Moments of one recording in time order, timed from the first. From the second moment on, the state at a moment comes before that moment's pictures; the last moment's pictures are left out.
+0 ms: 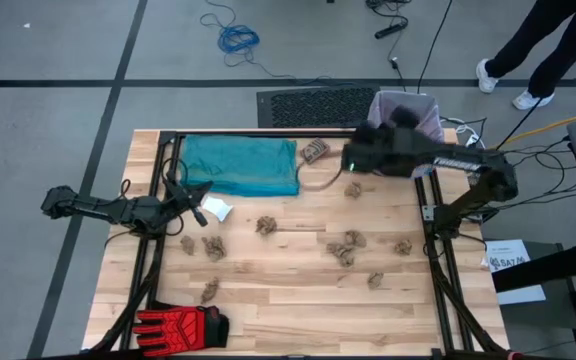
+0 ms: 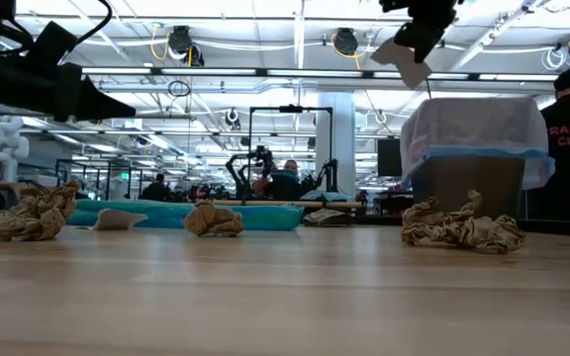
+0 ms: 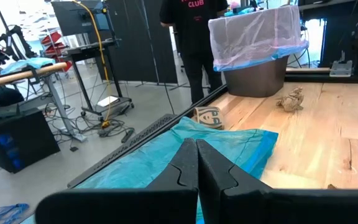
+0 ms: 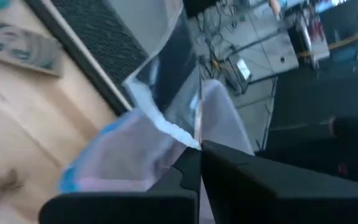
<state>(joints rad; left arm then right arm) -0.18 0.13 0.01 0.06 -0.81 0.14 -0.18 1.51 1.63 -1.56 1.02 0.43</state>
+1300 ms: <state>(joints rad) -0.18 0.13 0.01 0.06 -0.81 0.14 -0.55 1.43 1.63 -1.28 0.17 0.01</state>
